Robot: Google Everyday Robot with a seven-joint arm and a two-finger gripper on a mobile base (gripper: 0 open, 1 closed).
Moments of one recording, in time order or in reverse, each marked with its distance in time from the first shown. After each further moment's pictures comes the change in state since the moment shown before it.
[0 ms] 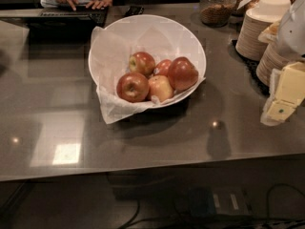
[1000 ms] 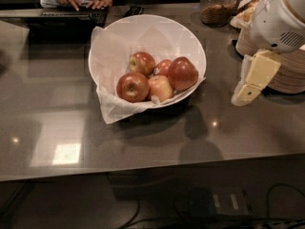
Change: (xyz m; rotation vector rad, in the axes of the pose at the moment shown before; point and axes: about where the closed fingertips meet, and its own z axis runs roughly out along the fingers) arm -0.050 -0.037 0.017 0.064 -0.184 -0.103
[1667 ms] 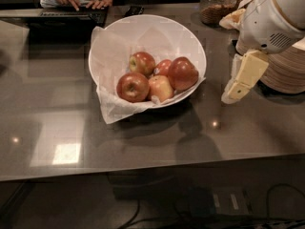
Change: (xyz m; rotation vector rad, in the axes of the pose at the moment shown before) arm -0.018 -0.006 0.015 -0.016 -0.095 -0.026
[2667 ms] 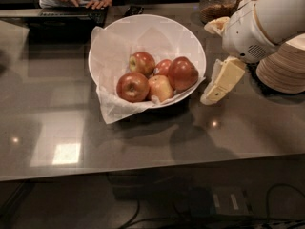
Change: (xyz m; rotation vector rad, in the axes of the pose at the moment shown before) arm -0.020 -0.006 0.034 0.022 -0.141 0.018
